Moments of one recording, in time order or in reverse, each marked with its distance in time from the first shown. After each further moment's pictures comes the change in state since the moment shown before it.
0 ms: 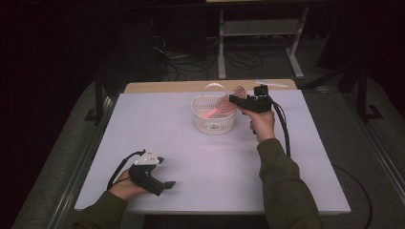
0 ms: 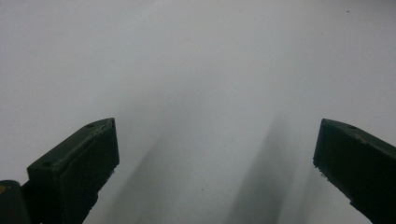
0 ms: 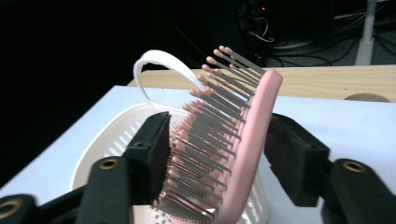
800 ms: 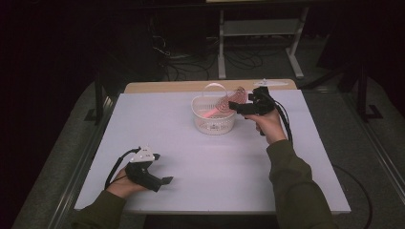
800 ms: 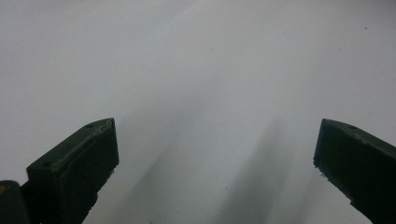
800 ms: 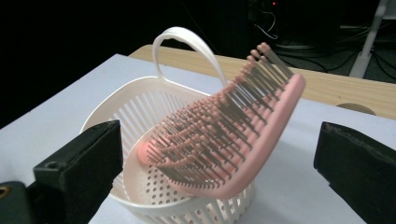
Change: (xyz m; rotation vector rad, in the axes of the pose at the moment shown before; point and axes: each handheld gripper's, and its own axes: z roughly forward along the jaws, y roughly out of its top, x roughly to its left) left arm 0.009 -0.002 -0.008 -0.046 0.051 -0.042; right arm 0.010 0.004 -0.016 0.075 0.006 -0.172
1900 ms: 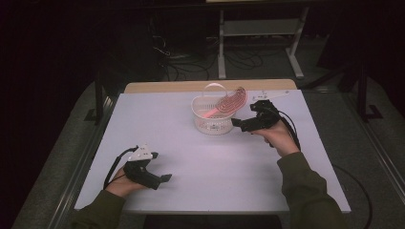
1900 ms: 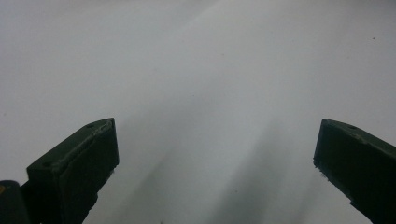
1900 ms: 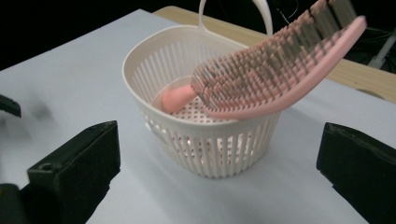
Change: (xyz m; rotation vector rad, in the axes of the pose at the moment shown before) left arm 0.002 0.000 -0.001 -0.020 0.017 -0.021; right arm 0.021 -0.023 -0.031 0.098 0.038 -0.165
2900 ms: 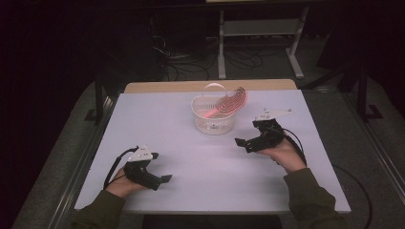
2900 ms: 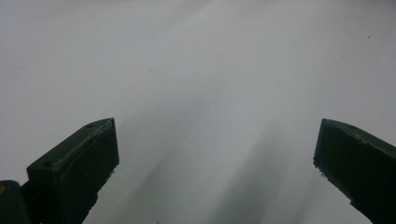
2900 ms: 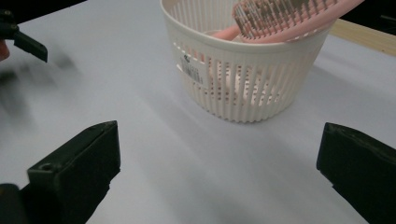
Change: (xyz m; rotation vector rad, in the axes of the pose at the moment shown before) left arm -0.001 0.000 0.000 -0.001 -0.007 0.009; right arm 0.023 -0.041 -0.020 0.060 0.028 -0.061
